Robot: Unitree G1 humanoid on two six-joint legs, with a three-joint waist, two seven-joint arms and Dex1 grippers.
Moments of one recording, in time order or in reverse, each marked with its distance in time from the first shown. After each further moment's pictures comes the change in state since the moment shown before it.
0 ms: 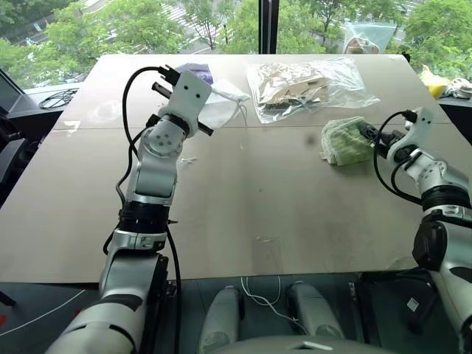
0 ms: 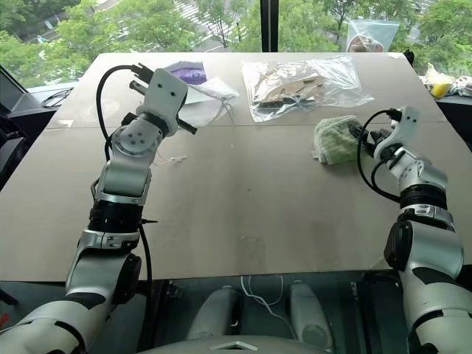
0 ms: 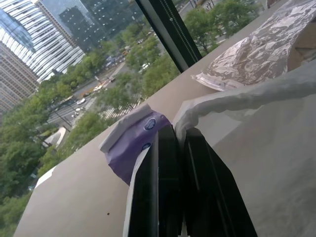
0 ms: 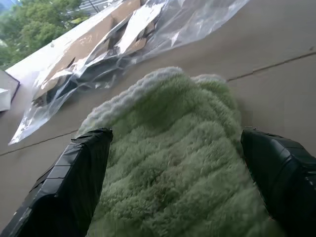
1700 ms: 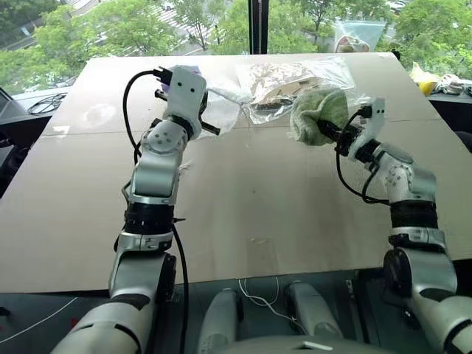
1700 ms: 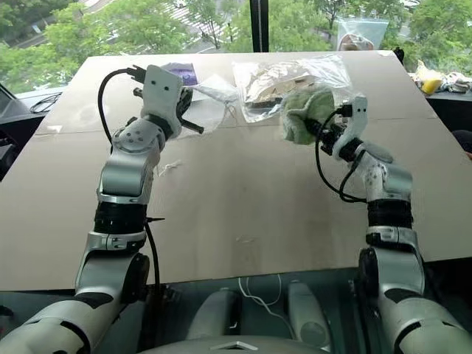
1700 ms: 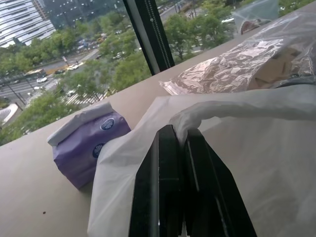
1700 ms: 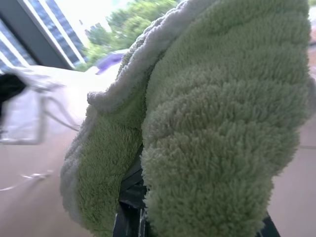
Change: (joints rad) left arm -0.039 -0.108 0.082 -0.055 -0.221 0.192 -0.009; right arm 0.240 0.212 0.154 -0.980 0.152 0.296 0.027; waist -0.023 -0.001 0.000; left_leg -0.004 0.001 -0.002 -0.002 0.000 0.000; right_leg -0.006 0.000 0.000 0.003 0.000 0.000
